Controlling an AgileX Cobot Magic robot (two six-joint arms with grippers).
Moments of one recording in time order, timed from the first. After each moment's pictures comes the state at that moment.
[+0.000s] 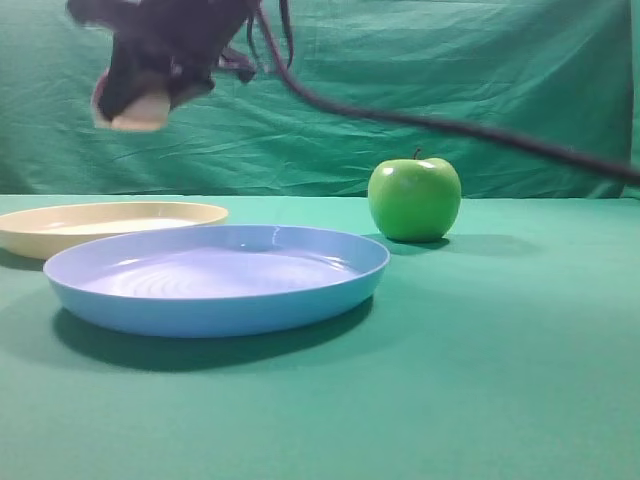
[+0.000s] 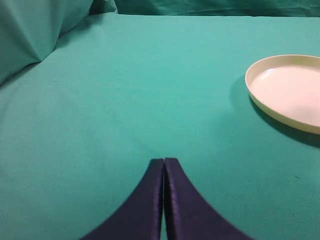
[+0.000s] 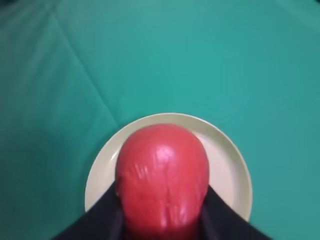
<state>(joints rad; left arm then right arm) 0.05 -0.02 0.01 0.33 0.38 -0.33 0.63 1.98 -1.97 0.34 0.91 -0.45</state>
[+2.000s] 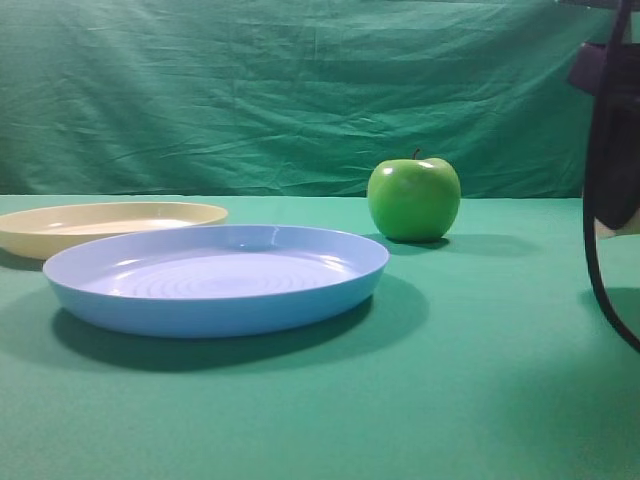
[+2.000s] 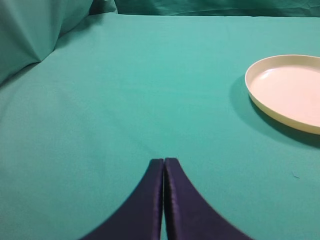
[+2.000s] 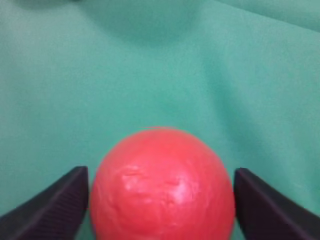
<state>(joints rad) 0.05 -0.02 0.01 0.33 0.38 -0.33 0.36 1.47 -0.73 0.01 0.47 -0.06</state>
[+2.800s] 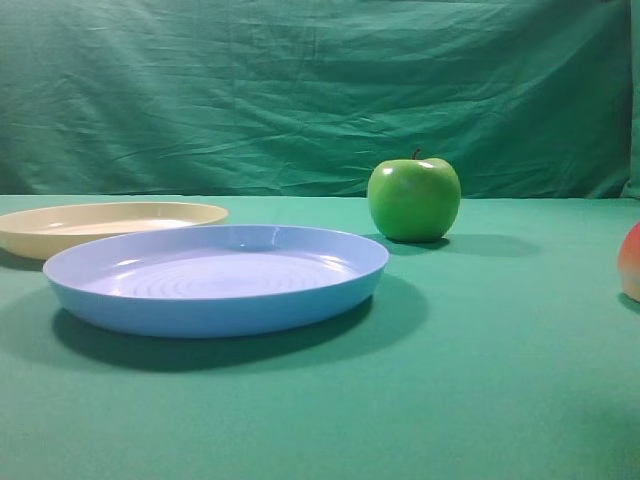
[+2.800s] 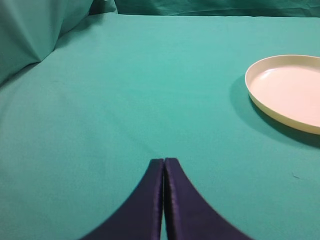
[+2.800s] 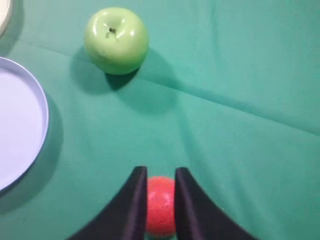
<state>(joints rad) 0.05 -0.02 0.01 0.33 0.38 -0.33 0.36 1.03 -1.01 0.00 0.91 -0.06</state>
